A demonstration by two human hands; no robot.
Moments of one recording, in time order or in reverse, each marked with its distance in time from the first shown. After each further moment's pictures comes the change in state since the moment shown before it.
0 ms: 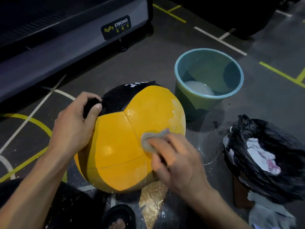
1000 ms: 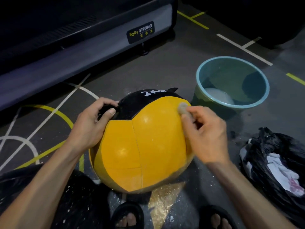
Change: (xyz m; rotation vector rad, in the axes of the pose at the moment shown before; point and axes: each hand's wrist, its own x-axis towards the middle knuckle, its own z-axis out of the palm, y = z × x) left_hand 0.002 -0.045 -0.010 -0.231 -0.085 0.039; right_hand 0.061 0.039 -0.005 0.261 0.060 0.332
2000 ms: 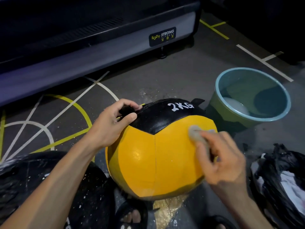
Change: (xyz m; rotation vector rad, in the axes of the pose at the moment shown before) left_hand -0.017 0.011 -0.007 -0.197 -0.078 -0.006; right_hand -0.046 -0.009 -0.003 -0.040 -0.003 -0.214
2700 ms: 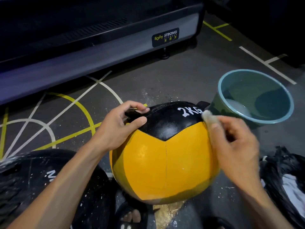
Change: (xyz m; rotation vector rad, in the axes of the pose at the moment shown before) left_hand -0.008 0.007 0.010 -0.058 0.003 -0.001; right_hand 0.035 -0.010 -0.015 0.191 0.019 0.298
